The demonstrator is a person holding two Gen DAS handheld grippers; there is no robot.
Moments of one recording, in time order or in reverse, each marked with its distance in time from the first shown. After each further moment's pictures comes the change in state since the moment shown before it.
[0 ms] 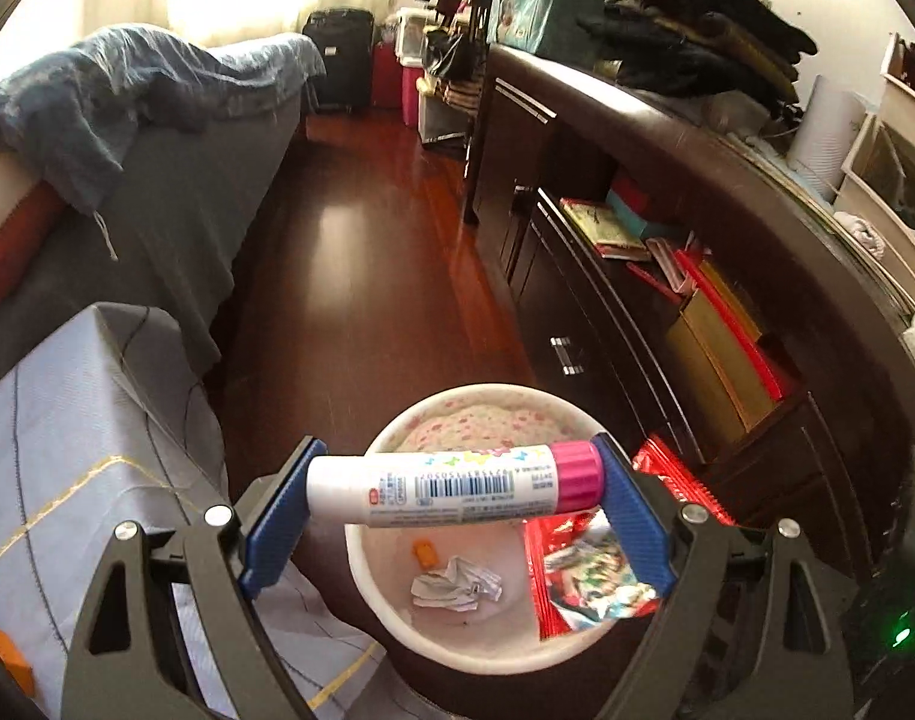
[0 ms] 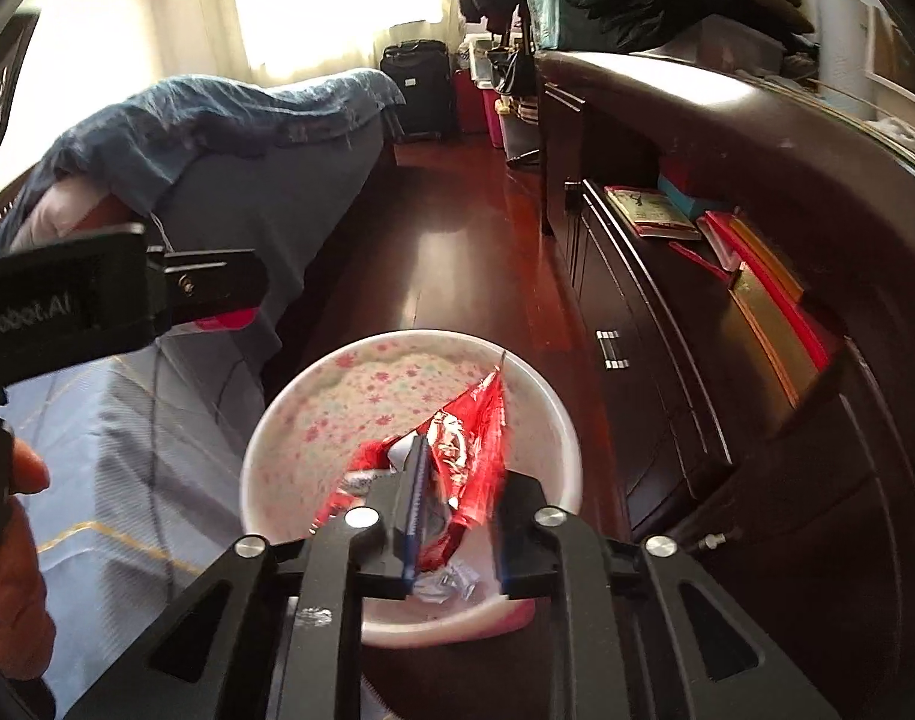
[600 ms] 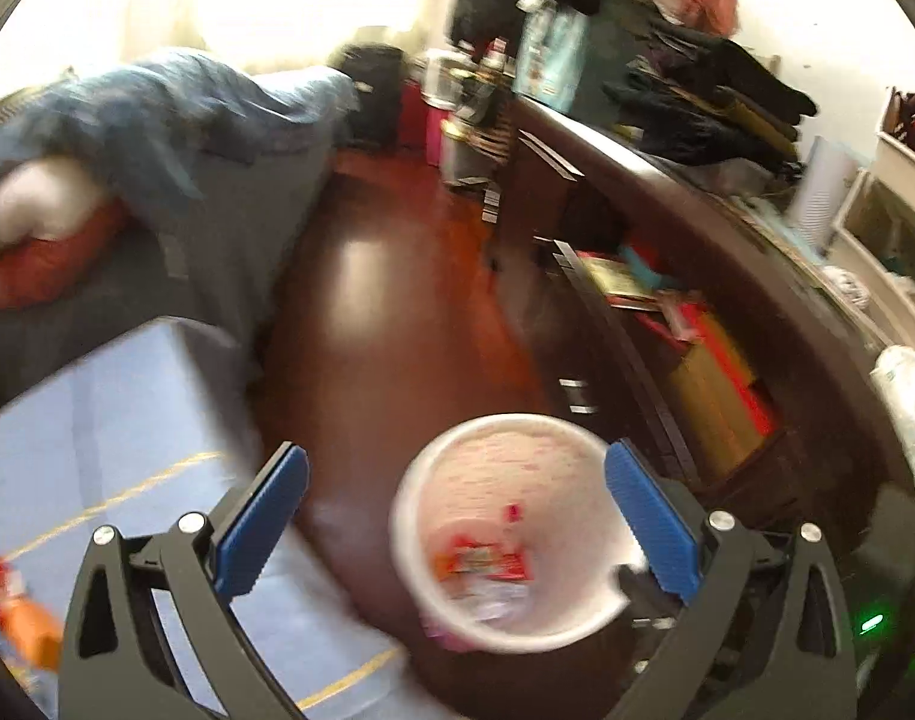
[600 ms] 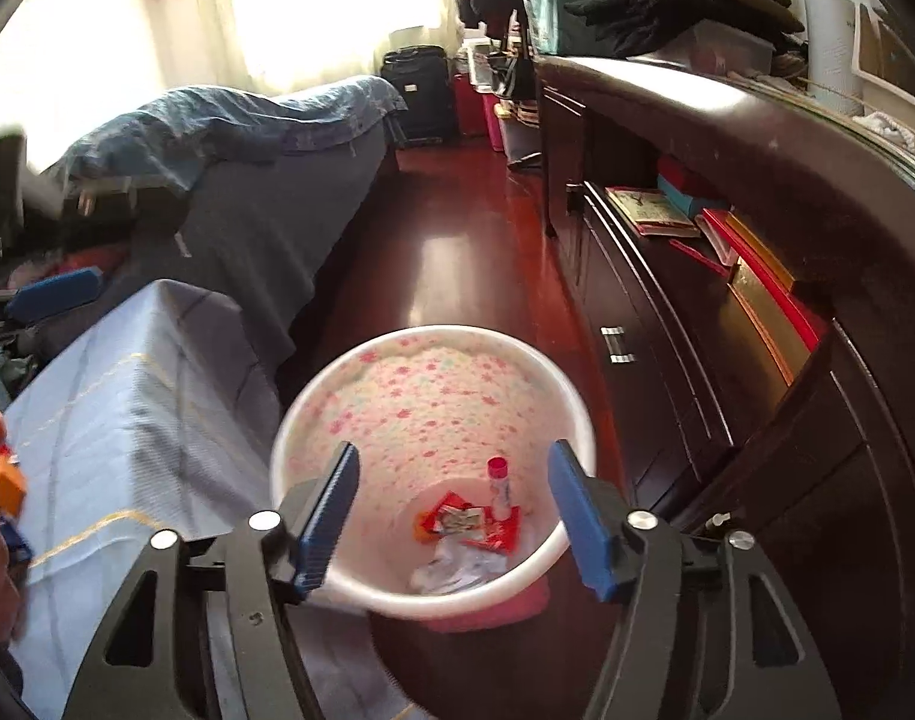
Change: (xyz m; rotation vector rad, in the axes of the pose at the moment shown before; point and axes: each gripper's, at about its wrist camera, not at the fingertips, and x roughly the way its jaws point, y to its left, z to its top) left arm -0.080 0.030 -0.010 -0.049 -0.125 0.078; right arm -0.048 0.019 -0.006 0.016 -0.013 0.057
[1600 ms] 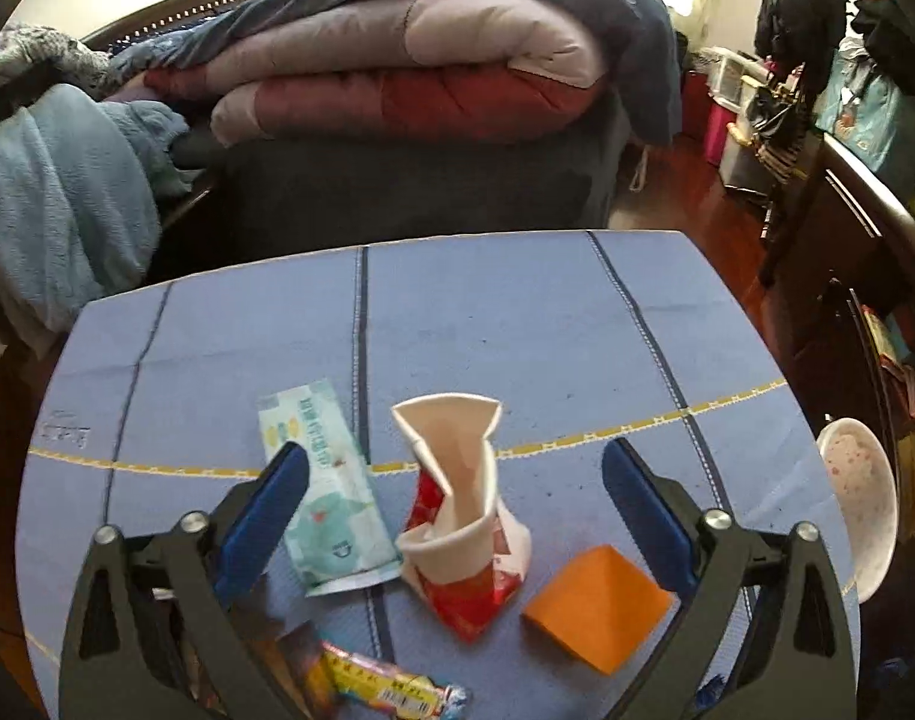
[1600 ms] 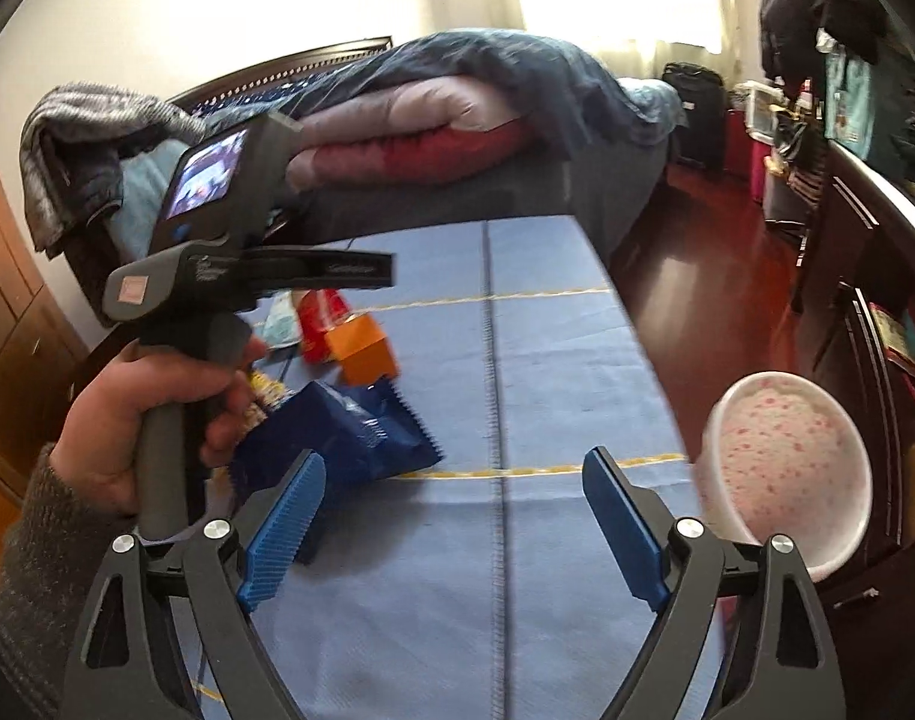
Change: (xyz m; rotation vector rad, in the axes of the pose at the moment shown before) left arm -0.058 0.278 -0.070 -0.342 0.127 0.441; right arm -0.060 0.231 -0.058 -0.402 0.091 0.419
